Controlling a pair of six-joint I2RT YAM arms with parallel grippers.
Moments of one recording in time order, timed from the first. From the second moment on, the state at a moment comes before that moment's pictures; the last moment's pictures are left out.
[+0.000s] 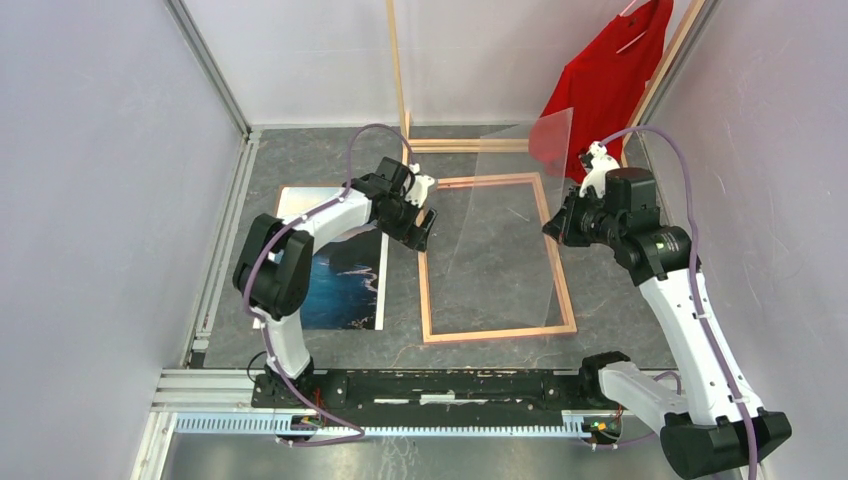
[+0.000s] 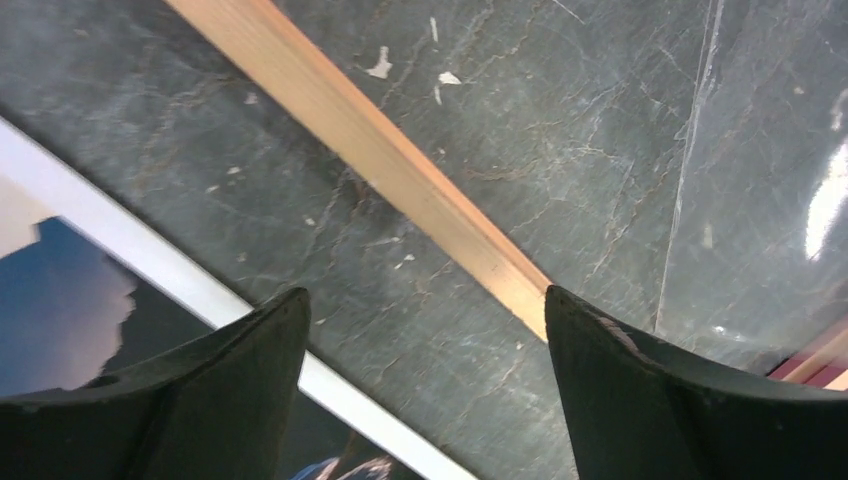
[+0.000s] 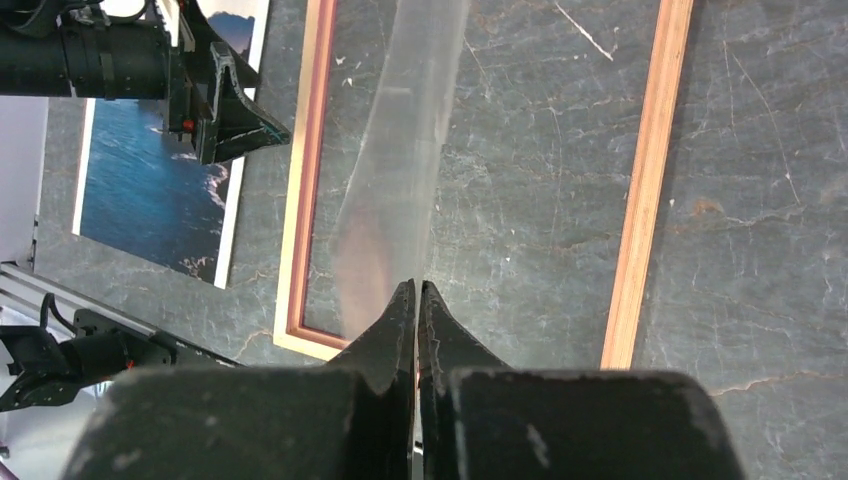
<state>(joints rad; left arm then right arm) -0.48 1.84 1.32 -0.54 0.25 0.12 0.21 0.98 1.14 -0.80 -0.26 0.31</state>
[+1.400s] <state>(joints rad) -0.54 1.89 1.27 -0.49 0.17 0.18 0.20 1.01 1.14 -0.77 -0.41 0.34</state>
